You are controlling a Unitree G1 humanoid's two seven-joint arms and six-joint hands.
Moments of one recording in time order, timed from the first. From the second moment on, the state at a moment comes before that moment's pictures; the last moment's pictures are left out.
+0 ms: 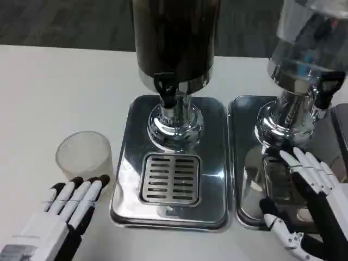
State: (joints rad) left arm 0.66 0.53 0.06 -0.25 0.83 -0.43 0.23; right arm 0.51 -0.31 0.01 -0.21 -0.70 -0.47 -0.24
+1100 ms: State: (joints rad) left arm 0.68 0.56 0.16 -0.18 0.71 -0.55 0.26; right arm 0.51 -0.24 0.08 -0.25 -0.72 -0.41 -0.24
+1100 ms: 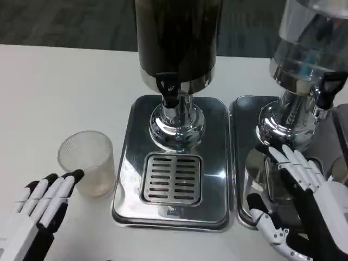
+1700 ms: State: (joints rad) left arm 0.49 0.54 0.25 0.07 0.48 -0.76 0.32; right arm 0.51 -0.28 0.06 -0.24 -0.68 -0.42 -0.25
